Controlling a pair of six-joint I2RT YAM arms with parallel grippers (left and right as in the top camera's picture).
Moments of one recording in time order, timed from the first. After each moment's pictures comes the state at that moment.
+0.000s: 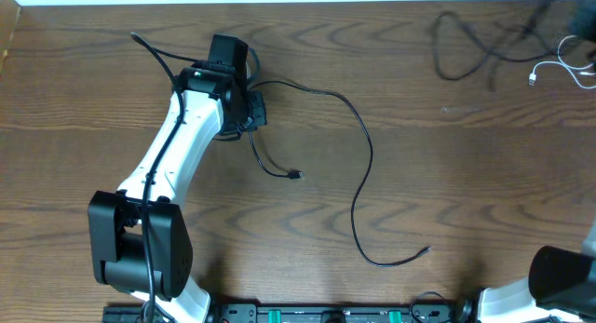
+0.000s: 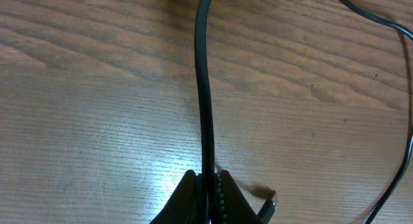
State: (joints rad) left arm -0.20 1.78 1.42 -0.91 0.09 -0.36; right arm -0.30 1.69 1.98 -0.92 0.06 0.17
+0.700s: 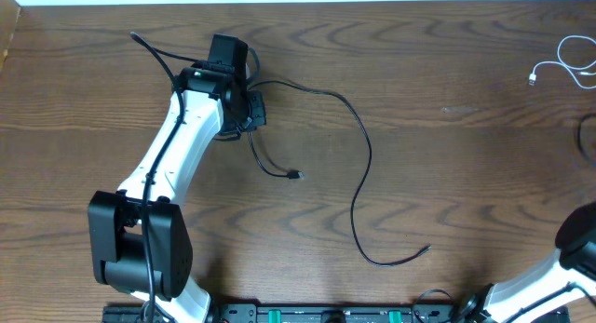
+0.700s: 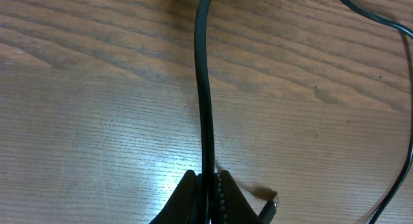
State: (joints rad) left arm -0.20 1.78 1.42 -0.91 0.08 -0.36; right arm -0.58 1.94 1.98 -0.67 0.19 0.15
